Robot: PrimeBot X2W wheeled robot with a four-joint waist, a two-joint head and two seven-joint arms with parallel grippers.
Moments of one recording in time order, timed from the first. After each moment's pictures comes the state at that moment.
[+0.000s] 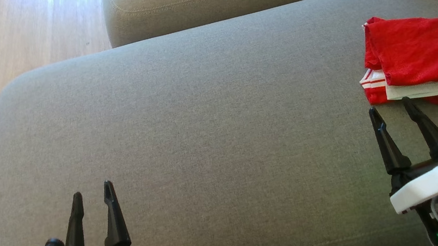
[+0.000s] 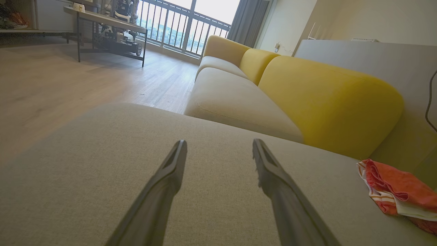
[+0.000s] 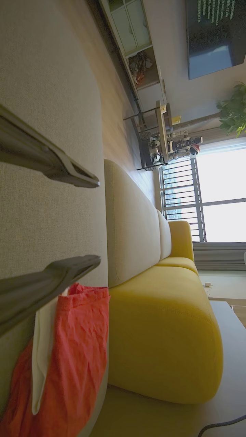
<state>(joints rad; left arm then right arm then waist) 0.10 0.05 -0.12 0.07 -0.37 0.00 -0.26 -0.05 -0.05 -0.08 0.17 0.15 0.13 -0.26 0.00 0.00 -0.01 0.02</state>
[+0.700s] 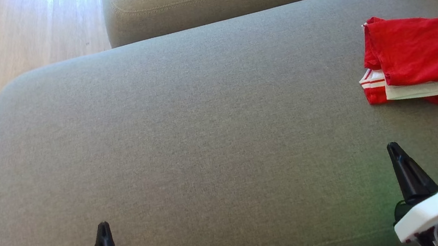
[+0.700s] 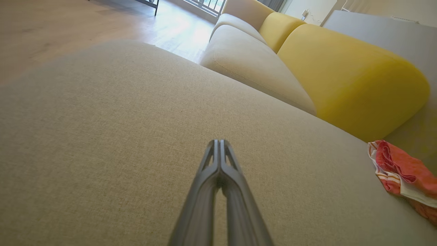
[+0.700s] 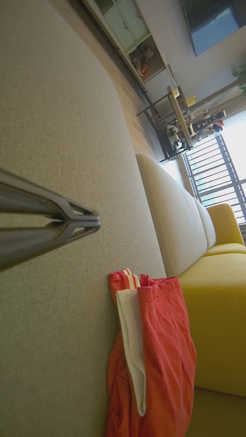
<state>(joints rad) 0.15 0.05 -0.12 0.18 -0.49 -0.01 -0.23 0.03 -0.05 -0.08 0.28 0.28 0.13 -0.22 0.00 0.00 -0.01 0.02</state>
